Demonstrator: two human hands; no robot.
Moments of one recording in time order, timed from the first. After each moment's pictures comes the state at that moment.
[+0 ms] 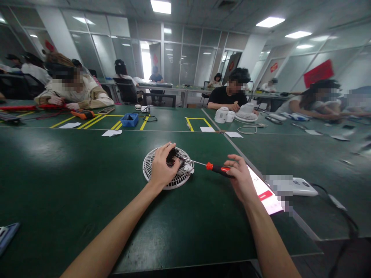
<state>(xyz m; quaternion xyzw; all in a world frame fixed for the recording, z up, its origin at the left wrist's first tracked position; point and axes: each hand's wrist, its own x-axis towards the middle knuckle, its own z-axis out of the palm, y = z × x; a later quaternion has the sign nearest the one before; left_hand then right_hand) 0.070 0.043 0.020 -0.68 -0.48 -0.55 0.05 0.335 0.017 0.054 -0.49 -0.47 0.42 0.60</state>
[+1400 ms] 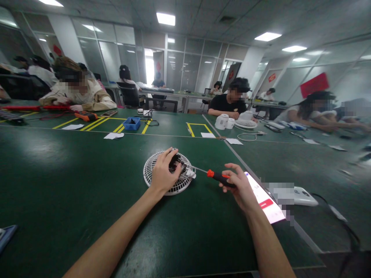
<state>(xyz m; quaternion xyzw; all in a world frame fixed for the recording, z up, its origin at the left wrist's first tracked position) 0.072 0.039 0.020 -0.68 -0.49 -0.54 0.06 0.332 0.009 0.060 -0.49 -0.46 0.49 0.55</state>
